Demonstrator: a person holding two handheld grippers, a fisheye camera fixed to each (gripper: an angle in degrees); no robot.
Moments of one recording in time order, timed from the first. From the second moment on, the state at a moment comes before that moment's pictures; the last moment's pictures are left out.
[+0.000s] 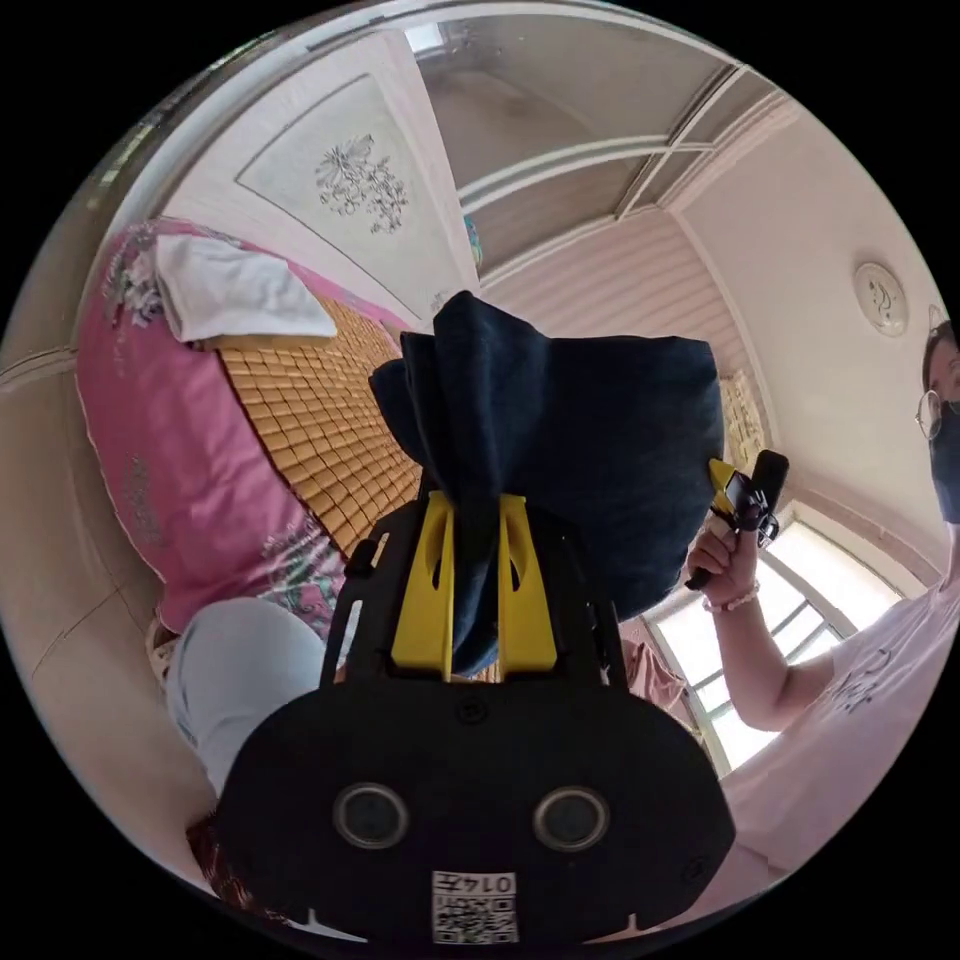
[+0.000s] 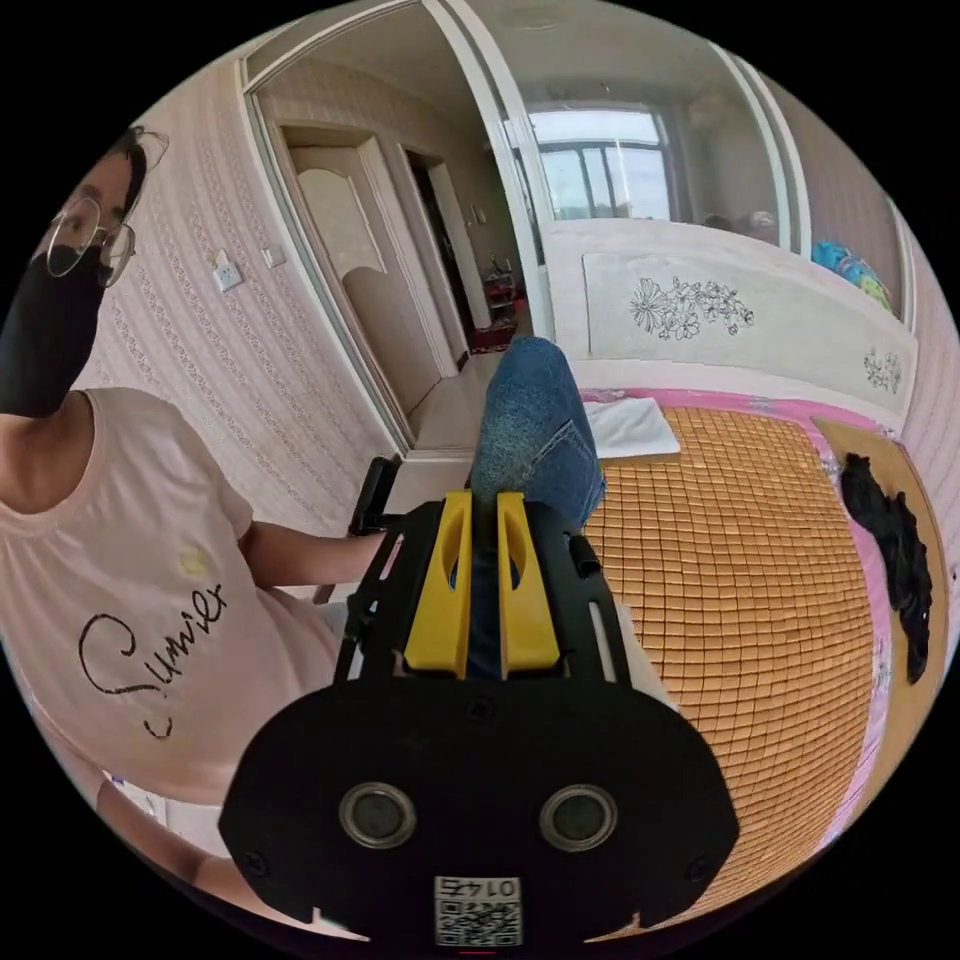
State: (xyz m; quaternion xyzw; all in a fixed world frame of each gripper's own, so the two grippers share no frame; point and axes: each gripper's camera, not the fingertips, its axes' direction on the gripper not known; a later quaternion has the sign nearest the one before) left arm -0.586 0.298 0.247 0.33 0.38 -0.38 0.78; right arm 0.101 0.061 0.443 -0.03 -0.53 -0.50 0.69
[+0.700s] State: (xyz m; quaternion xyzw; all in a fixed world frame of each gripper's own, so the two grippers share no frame) left arm -0.804 0.206 0.433 0.10 0.15 -0.53 0.83; right arm -0.150 0.074 0.620 -0.19 -0.36 -0.50 0.76
